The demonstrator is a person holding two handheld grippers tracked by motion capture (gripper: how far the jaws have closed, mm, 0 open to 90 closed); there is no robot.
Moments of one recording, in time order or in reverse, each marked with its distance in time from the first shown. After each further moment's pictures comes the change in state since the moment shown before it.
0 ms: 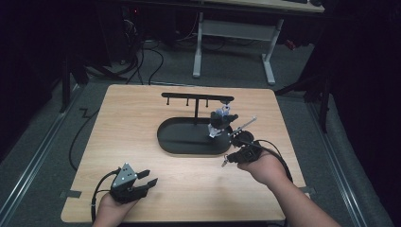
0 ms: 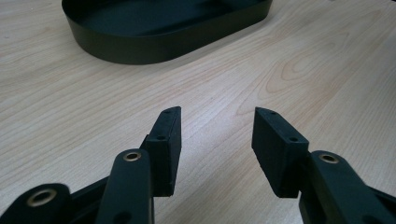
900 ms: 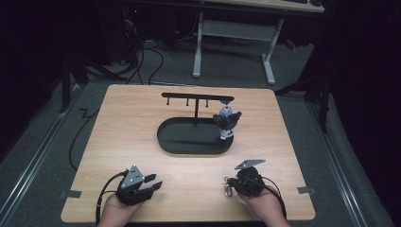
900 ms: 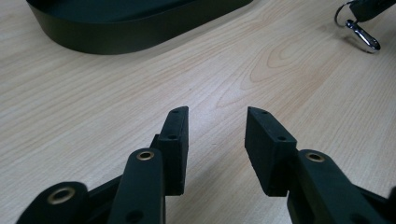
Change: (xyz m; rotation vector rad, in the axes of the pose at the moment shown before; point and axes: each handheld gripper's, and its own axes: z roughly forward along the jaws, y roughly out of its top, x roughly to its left) left arm -0.013 0.002 0.010 0.057 -0.019 0.024; right arm 0.011 -0.095 0.066 -0.196 0.007 0.042
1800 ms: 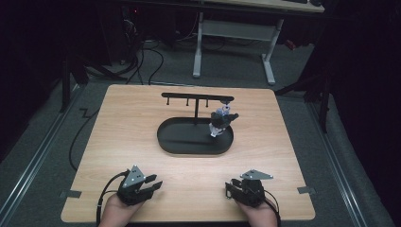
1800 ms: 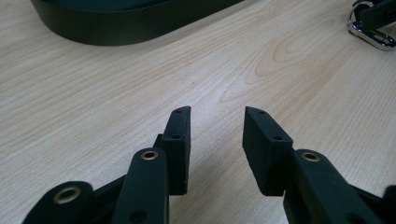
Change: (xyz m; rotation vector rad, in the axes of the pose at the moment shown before) left arm 0.000 -0.002 0.005 0.020 0.004 -0.019; right arm 0.006 -0.039 0.013 -0.214 -0.050 0.134
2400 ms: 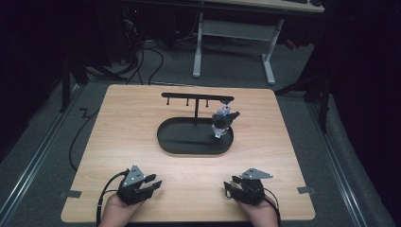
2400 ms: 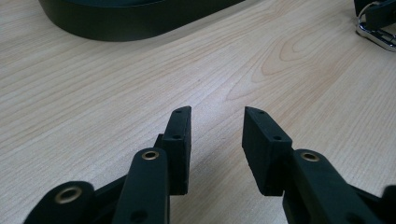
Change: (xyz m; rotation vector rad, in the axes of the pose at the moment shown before) left arm 0.001 -0.001 0.002 0.009 0.010 -0.012; right arm -0.006 0.001 0.005 -0.035 0.025 -0.065
